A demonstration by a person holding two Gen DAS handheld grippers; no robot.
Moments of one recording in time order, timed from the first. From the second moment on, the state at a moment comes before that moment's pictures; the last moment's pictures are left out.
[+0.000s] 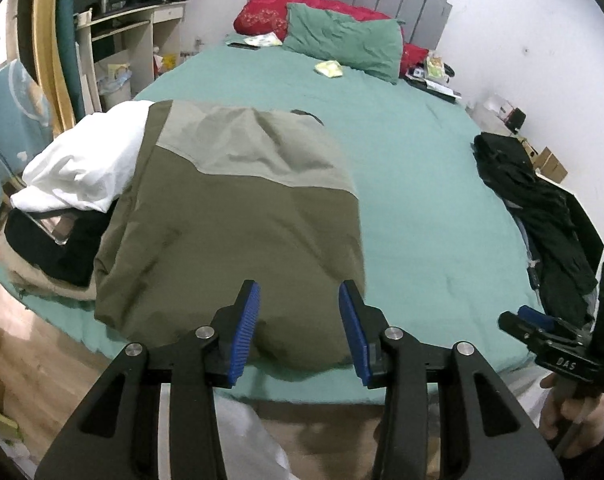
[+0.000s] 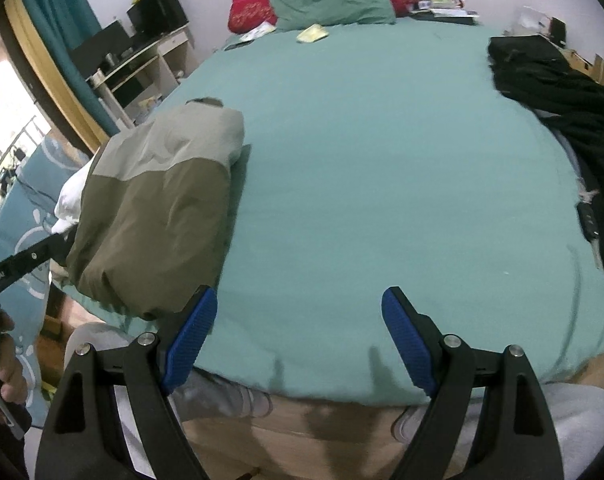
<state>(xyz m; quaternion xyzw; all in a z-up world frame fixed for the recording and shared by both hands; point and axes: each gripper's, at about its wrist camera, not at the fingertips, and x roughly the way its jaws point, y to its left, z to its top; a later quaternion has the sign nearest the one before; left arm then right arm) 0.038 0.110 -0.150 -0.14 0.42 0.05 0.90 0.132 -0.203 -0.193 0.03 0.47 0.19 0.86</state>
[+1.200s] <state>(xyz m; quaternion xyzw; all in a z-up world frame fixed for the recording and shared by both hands) -0.016 0.012 0.025 -0.06 0.23 0.04 0.97 0.075 -0.316 0.007 0.02 0.27 0.13 0.95</state>
